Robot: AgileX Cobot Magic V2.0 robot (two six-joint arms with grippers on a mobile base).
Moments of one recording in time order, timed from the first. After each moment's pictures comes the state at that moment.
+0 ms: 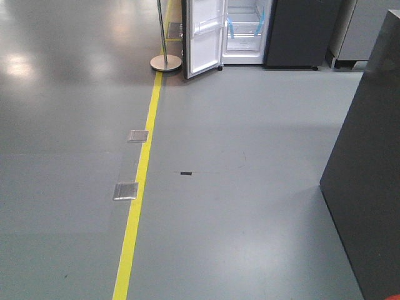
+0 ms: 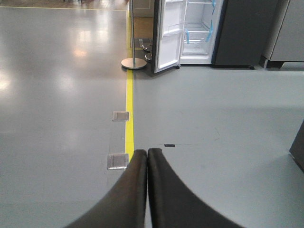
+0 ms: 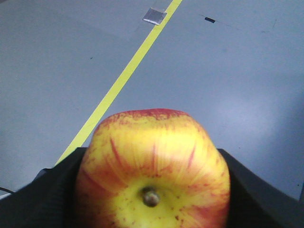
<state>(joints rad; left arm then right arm) -0.08 -0.02 0.03 0.09 0.31 -0.22 0.33 0.32 -0.60 0.19 1.16 -0.14</state>
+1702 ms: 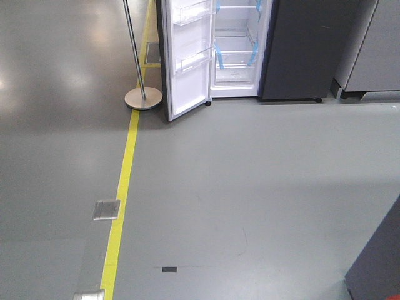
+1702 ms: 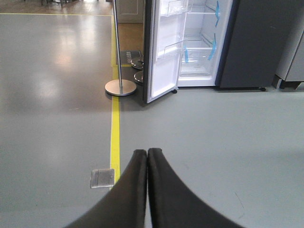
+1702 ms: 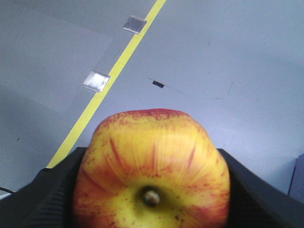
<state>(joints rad) -0.08 -0.02 0.03 0.09 0.31 -0.22 0.33 0.32 -0.60 0.19 1.16 -0.14</state>
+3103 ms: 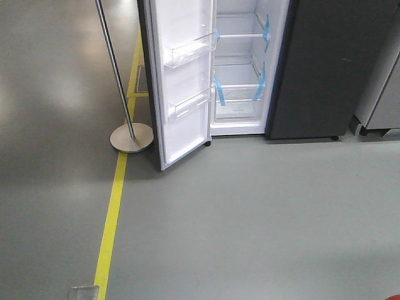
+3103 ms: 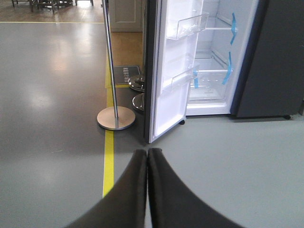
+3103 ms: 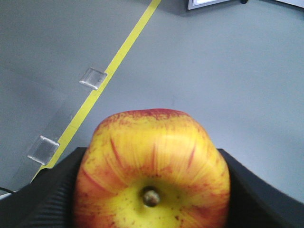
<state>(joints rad) -0.08 -0.02 0.03 0.09 0.31 -0.22 0.33 0.32 -0.60 0.19 1.16 -0.14</state>
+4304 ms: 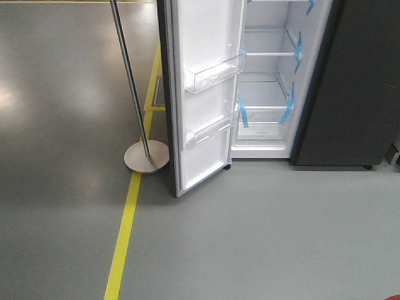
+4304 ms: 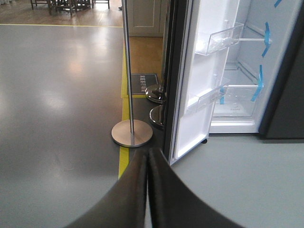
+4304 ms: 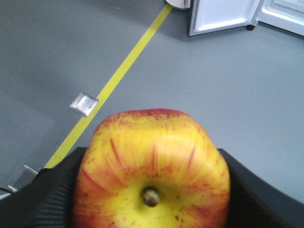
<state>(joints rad) -0.08 -0.02 0.03 0.09 0.31 -0.22 0.33 0.32 -0.60 0.19 1.16 -0.14</state>
